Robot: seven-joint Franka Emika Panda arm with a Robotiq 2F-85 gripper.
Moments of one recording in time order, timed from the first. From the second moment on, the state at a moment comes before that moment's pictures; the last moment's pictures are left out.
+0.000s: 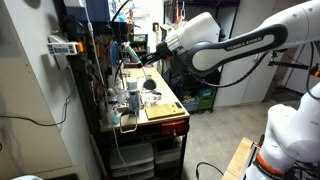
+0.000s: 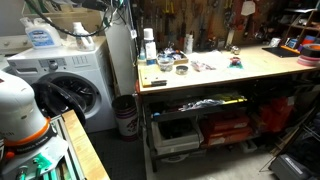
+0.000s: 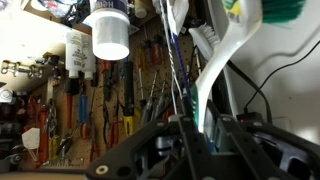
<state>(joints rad) 0.38 -0.37 0.05 -2.31 0.04 2.96 0.10</state>
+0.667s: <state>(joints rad) 0.33 -0.37 0.08 -2.31 0.05 2.92 0.08</state>
